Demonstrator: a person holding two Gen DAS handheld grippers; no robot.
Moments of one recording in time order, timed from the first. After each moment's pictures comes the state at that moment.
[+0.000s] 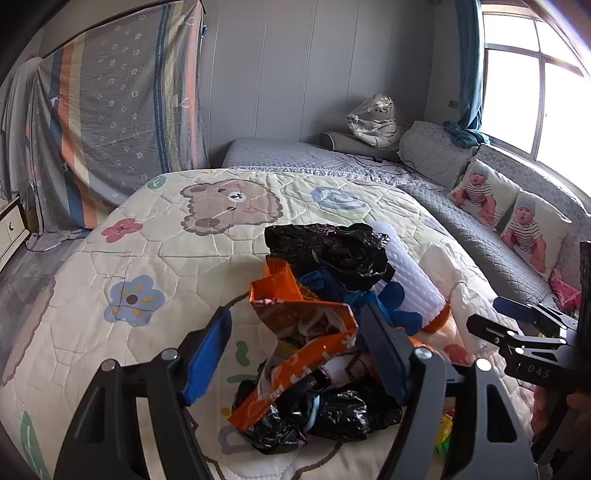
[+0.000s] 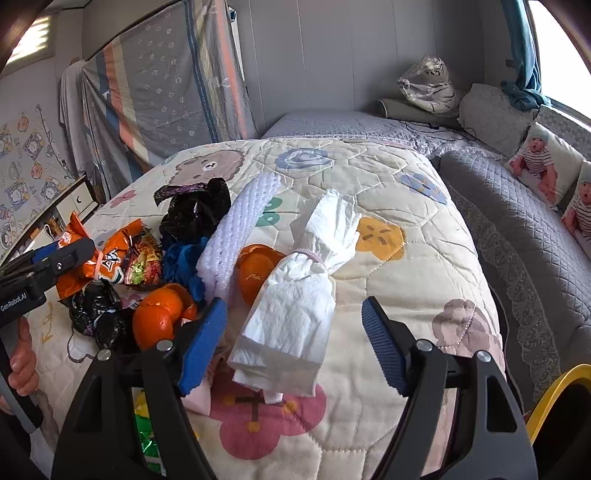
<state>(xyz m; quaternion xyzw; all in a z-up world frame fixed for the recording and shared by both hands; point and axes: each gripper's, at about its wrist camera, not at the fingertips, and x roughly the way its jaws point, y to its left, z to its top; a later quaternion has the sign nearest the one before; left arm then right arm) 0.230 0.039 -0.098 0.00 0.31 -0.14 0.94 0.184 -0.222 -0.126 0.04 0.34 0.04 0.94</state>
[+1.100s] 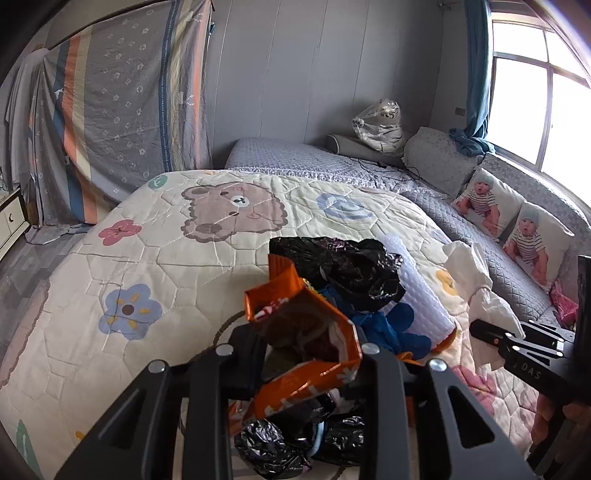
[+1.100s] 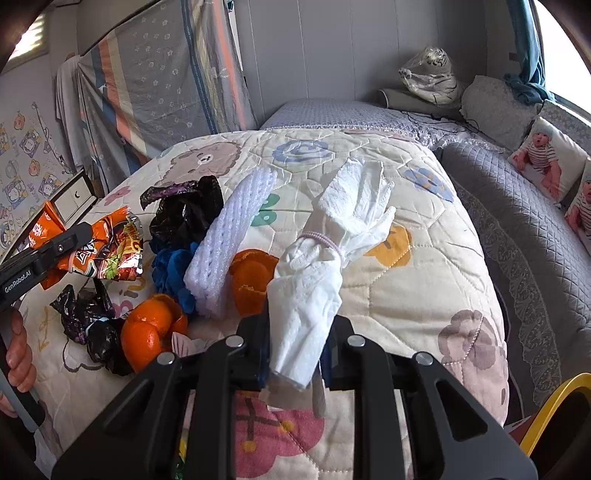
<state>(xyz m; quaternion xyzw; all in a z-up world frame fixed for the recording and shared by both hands) 0.247 0.044 -0.092 -0.02 0.30 -0.14 0.94 0.193 -0.223 -0.122 0.04 0.35 0.04 0.93</state>
